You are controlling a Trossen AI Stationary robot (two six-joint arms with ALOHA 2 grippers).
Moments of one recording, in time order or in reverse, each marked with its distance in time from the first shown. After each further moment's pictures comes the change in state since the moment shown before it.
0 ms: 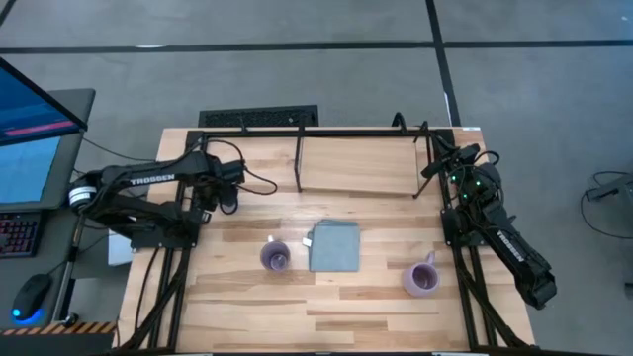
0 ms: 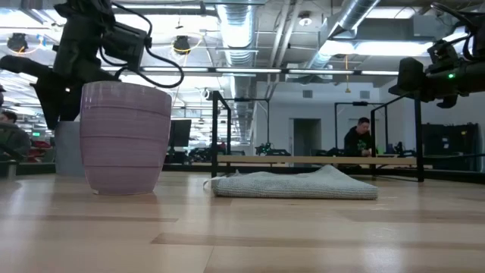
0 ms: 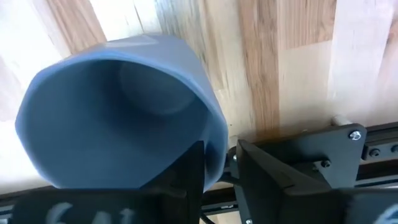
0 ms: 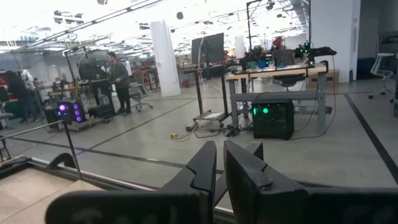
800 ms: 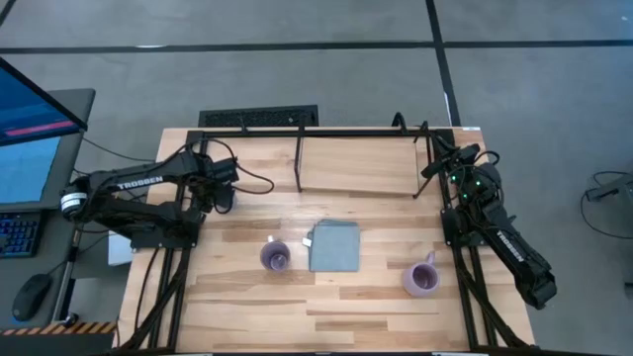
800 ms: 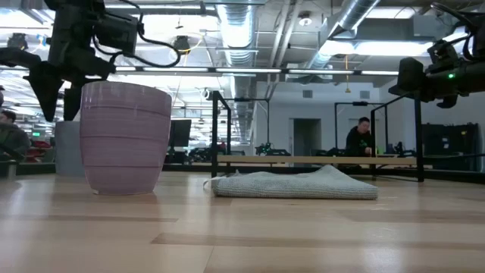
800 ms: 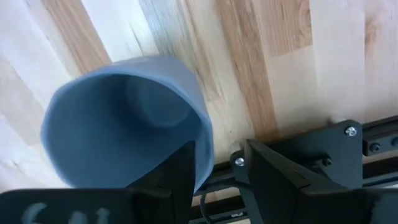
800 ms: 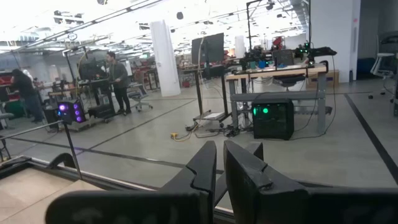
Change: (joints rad) left arm 0.000 -0.106 0.002 -0.006 0.038 0.110; right arm 0.000 0.000 0.000 0.000 0.000 0.000
